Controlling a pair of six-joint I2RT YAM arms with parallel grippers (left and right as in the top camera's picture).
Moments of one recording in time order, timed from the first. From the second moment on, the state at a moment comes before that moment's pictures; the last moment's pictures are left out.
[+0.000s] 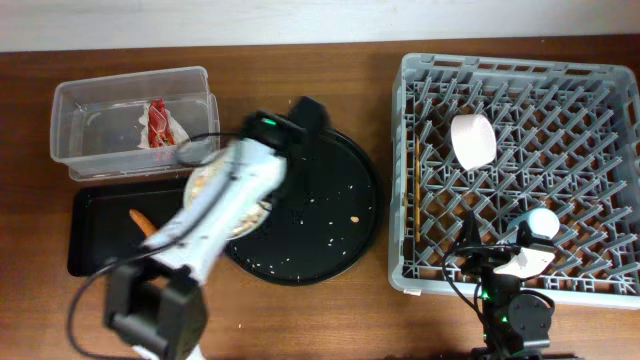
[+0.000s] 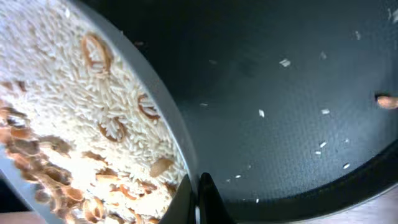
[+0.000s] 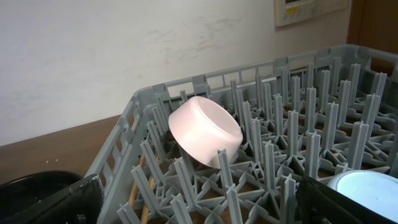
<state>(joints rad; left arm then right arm) -0.52 1.84 1.61 -1.29 -0.18 -0.37 0.03 0.01 0.01 -0.06 0.17 0.24</state>
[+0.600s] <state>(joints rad) 0.44 1.56 1.28 -1.23 0.84 0.19 0.03 0.01 0.01 -0.06 0.17 0.24</state>
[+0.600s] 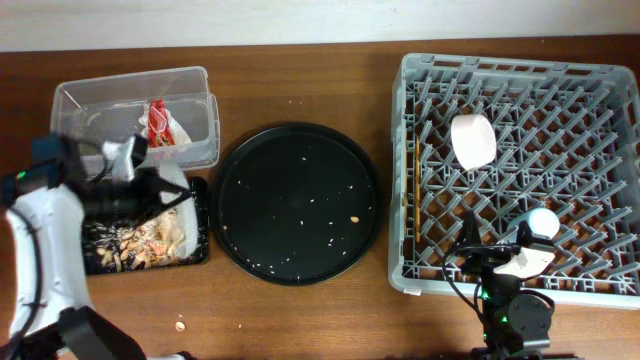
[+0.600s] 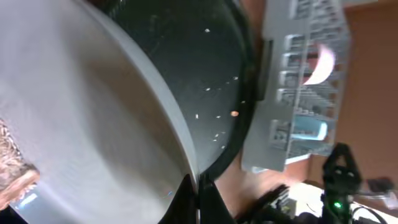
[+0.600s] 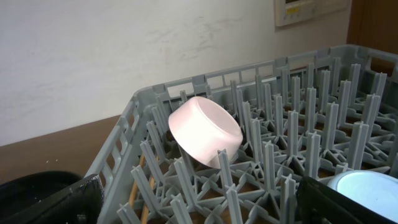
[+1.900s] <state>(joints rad) -0.61 1.90 1.14 0.66 0.77 -0.65 0.03 0.01 0.01 -0.06 0.17 0.24</state>
